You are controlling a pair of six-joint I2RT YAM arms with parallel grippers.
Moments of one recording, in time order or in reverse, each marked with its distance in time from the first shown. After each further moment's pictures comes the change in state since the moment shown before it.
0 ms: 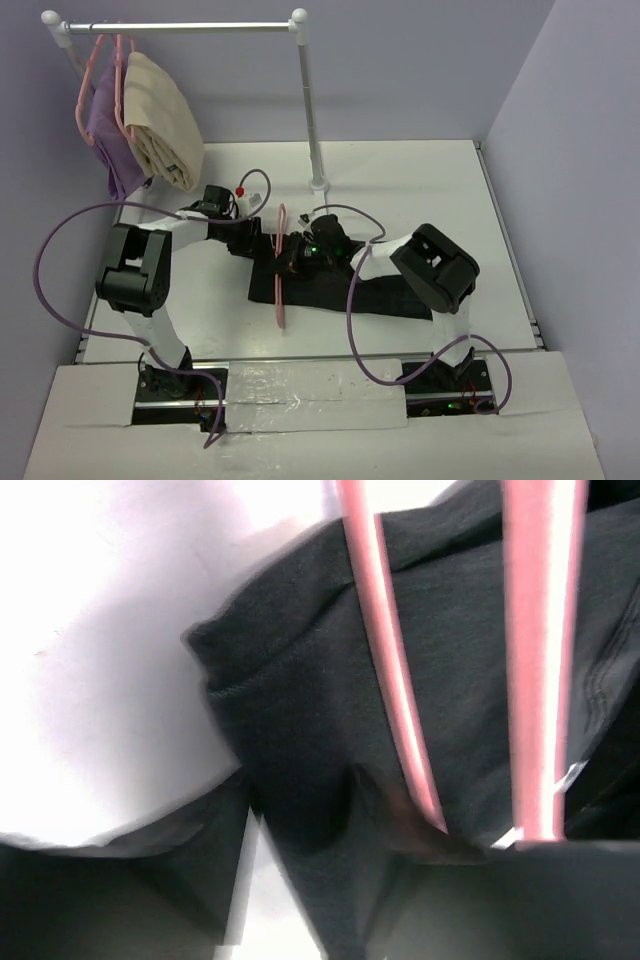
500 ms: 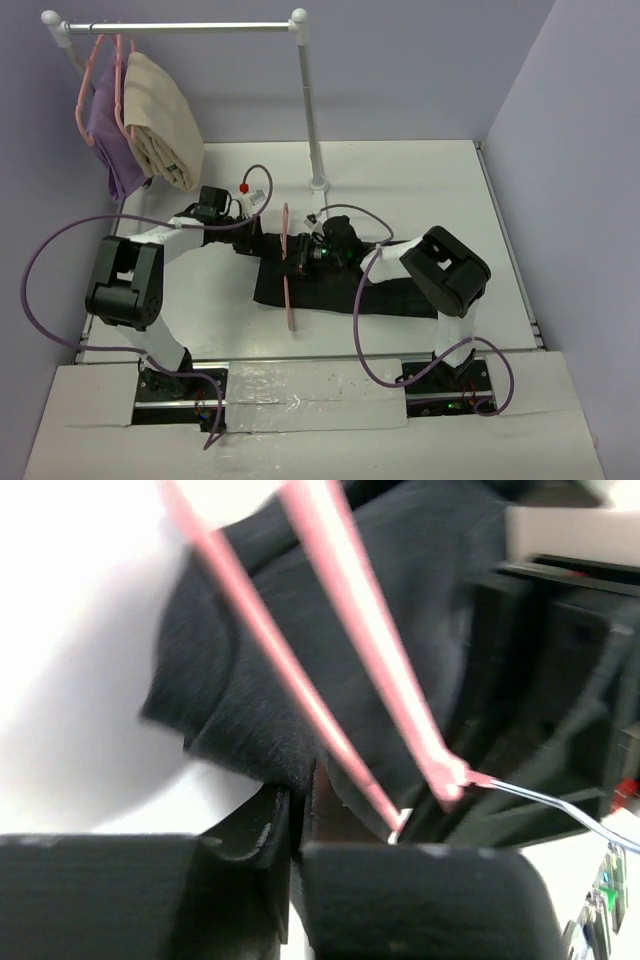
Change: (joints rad) left arm -0.007 -0.105 -0.068 0.068 0.208 0.023; right arm -0.036 -0.063 -0.098 0.068 -0.066 -0.026
